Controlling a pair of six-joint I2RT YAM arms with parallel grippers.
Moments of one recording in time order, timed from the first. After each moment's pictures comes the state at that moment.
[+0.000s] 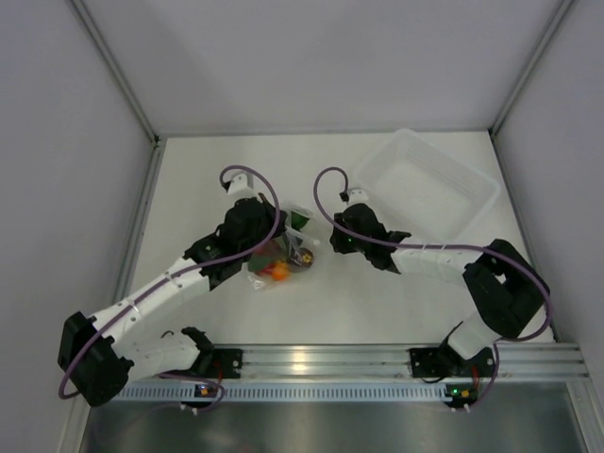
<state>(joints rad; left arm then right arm) -0.71 1.10 0.85 -0.17 -0.37 -0.81 0.75 1.58 0.83 0.09 0.18 0.49</state>
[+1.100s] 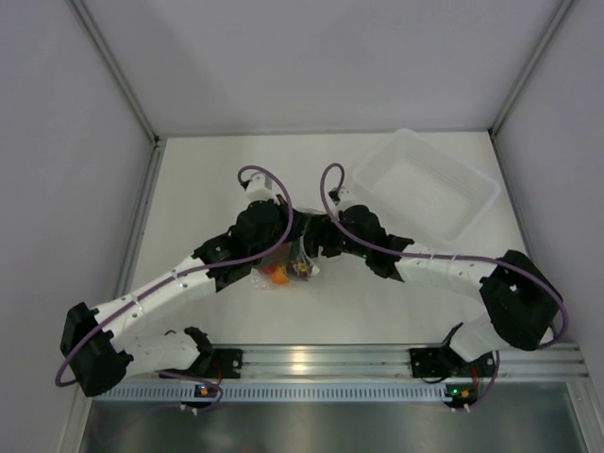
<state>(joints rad) -0.83 1.14 0.91 -0.14 -0.34 -0.84 0.84 1.46 0.81 0.22 -0.08 0.63</state>
